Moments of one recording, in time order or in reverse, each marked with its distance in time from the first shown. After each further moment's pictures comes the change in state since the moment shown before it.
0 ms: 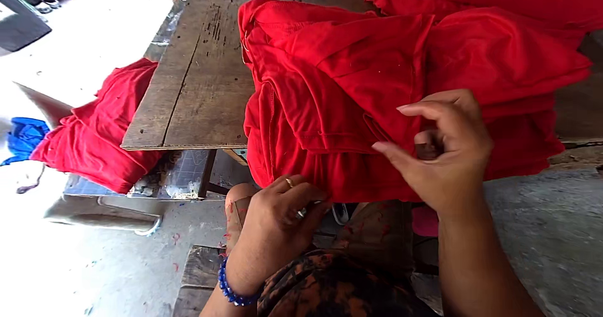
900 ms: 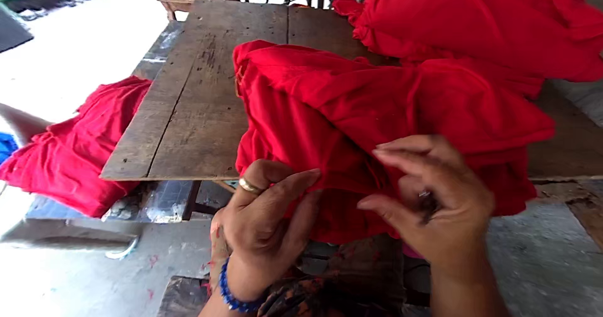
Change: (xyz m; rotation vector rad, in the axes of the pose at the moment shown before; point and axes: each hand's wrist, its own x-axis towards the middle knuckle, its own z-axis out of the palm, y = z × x) left_hand 0.066 0.002 0.001 -0.080 0.433 0.210; right_hand 0.024 -0.016 0.003 0.216 -0.045 -0.060
